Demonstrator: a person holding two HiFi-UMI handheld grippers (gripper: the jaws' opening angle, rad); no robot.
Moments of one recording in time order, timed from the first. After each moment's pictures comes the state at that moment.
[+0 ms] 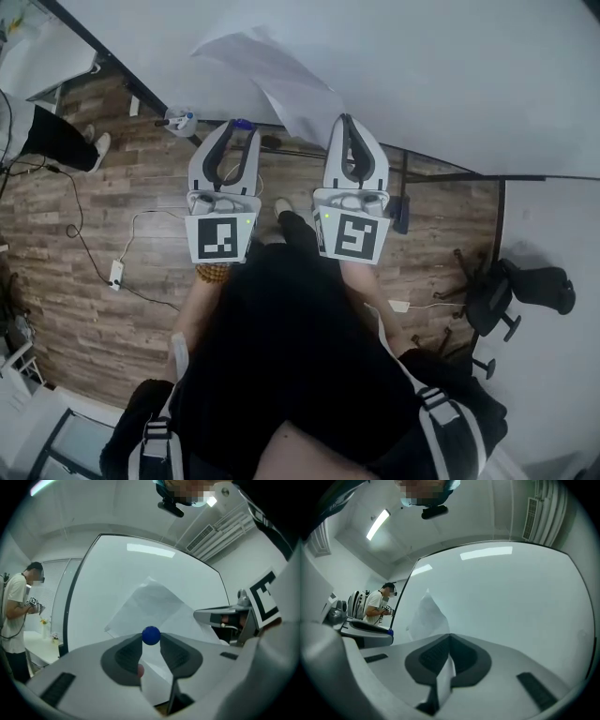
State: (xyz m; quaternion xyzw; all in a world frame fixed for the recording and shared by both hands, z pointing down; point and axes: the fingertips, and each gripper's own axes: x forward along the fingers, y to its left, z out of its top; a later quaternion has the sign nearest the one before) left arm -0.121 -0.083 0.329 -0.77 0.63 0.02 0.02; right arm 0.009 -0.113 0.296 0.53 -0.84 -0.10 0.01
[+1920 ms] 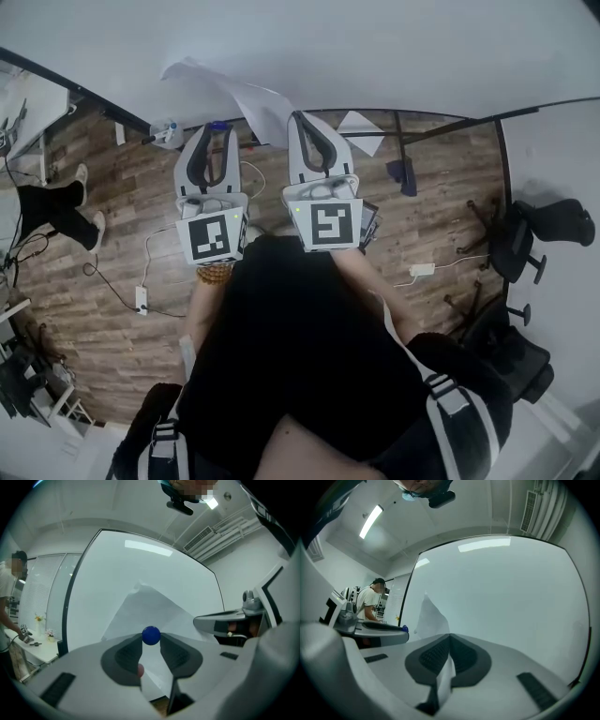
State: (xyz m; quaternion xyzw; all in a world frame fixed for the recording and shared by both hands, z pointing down) left arm -0.132 -0.080 0.346 -0.80 0.60 -0.01 0.02; right arm -0.023 -0.088 0.321 0.54 -0.84 -0.05 0.02
